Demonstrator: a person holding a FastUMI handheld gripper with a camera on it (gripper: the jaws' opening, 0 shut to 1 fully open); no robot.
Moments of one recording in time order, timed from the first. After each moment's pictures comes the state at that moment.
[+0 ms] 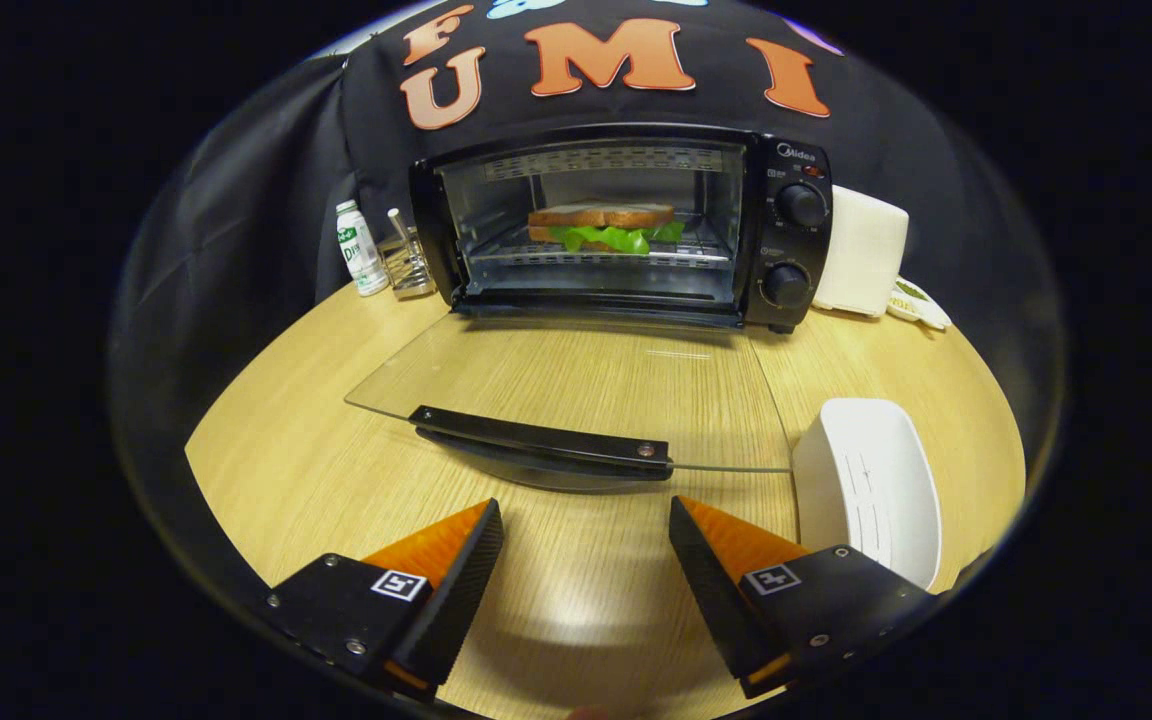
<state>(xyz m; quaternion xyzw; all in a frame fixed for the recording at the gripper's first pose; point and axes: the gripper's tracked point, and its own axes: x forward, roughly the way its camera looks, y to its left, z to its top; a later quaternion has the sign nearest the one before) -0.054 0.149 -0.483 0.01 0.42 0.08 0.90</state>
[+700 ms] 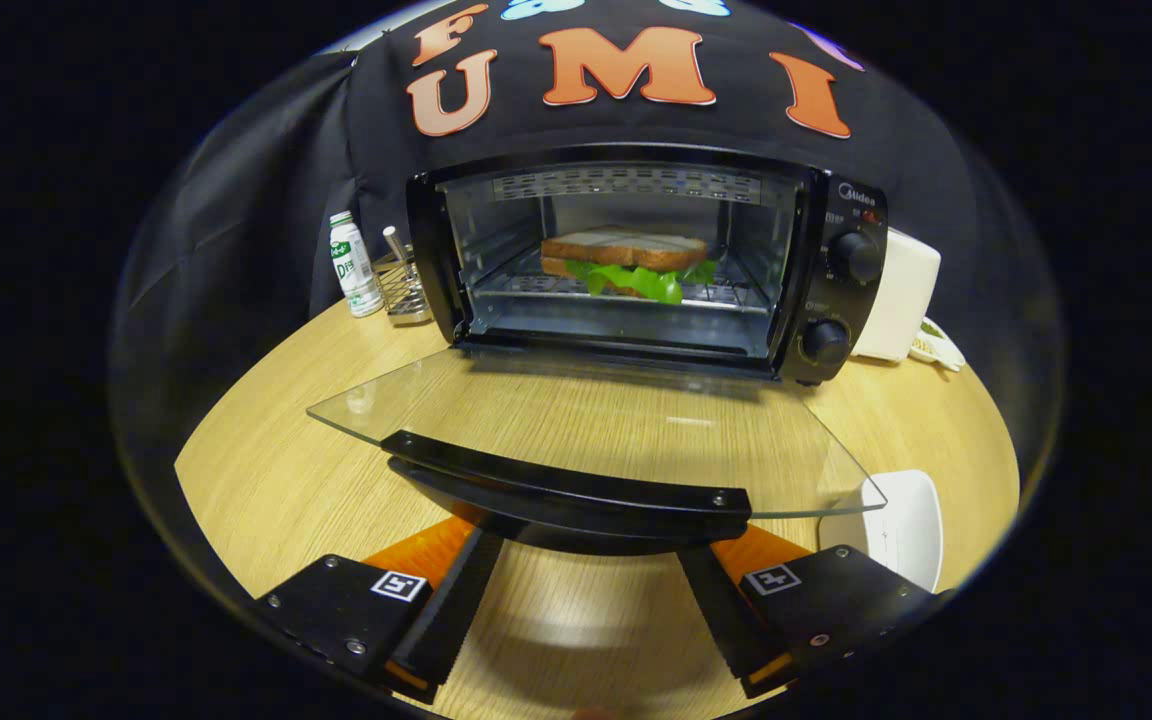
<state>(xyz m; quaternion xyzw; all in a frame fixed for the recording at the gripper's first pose) -0.001 0.159 -0.469 -0.01 0.39 0.06 0.92</state>
